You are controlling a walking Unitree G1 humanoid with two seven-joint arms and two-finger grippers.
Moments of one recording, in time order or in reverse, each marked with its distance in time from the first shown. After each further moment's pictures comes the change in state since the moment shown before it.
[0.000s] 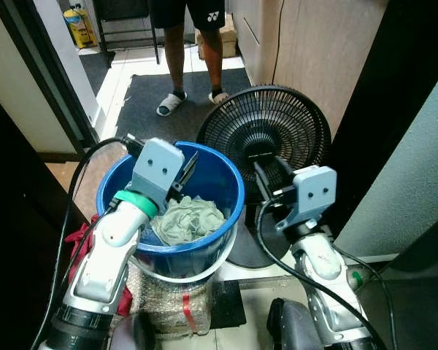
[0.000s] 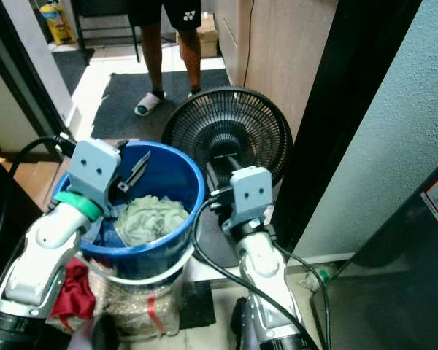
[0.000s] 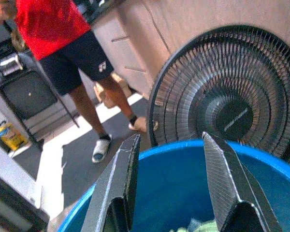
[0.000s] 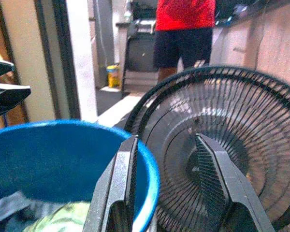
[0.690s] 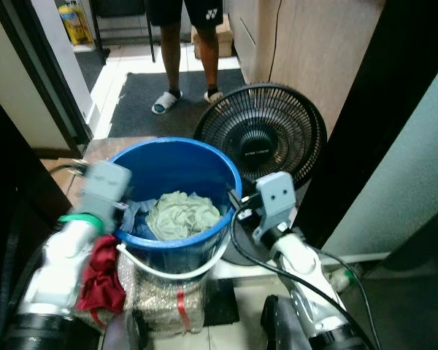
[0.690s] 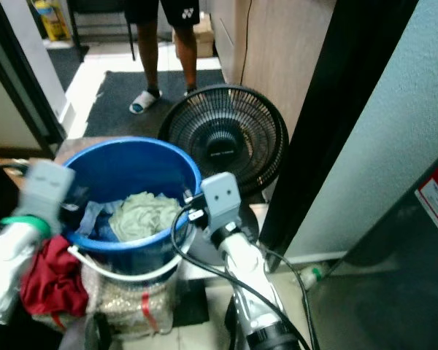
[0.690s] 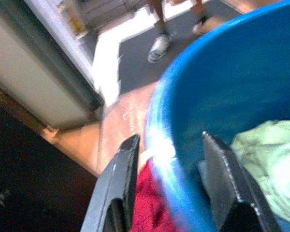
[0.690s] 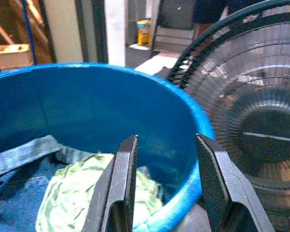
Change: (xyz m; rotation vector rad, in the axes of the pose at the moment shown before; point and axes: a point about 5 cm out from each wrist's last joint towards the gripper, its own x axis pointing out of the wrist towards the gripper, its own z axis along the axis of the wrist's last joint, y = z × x) left arm -0.043 0.114 -0.072 -0.030 0.421 0.355; right arm 0.017 0.028 -0.032 0.014 0.153 0.155
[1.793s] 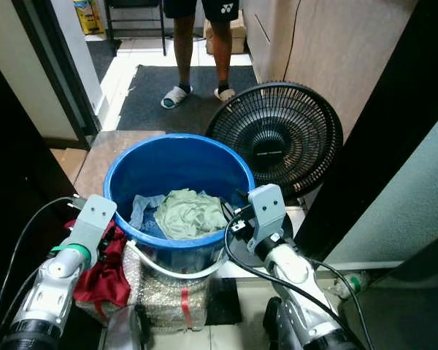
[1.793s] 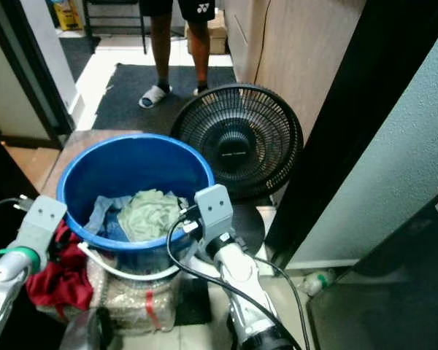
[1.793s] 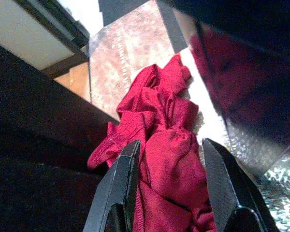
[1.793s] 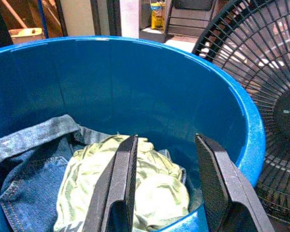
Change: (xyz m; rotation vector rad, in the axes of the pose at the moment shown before) left arm -0.009 -0.046 -0.082 0.181 0.276 -0.182; right arm -0.009 0.004 -0.019 0.022 0.047 0.004
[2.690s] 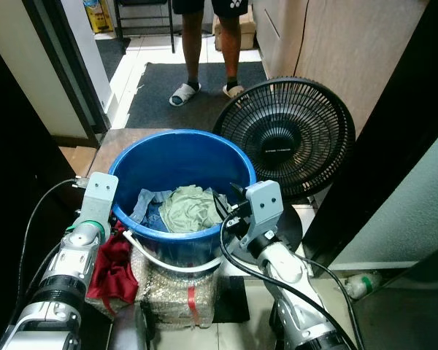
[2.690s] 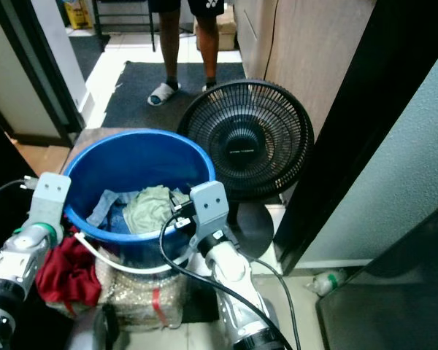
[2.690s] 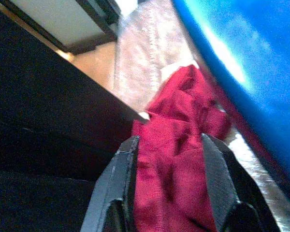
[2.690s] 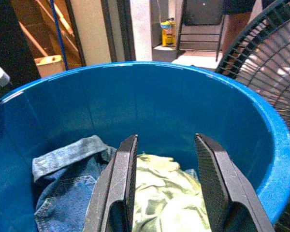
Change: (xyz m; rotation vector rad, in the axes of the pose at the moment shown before) left arm 0.026 0.013 0.027 -0.026 0.037 0.182; right arm 0.005 0.018 0.017 0.062 -0.083 0.019
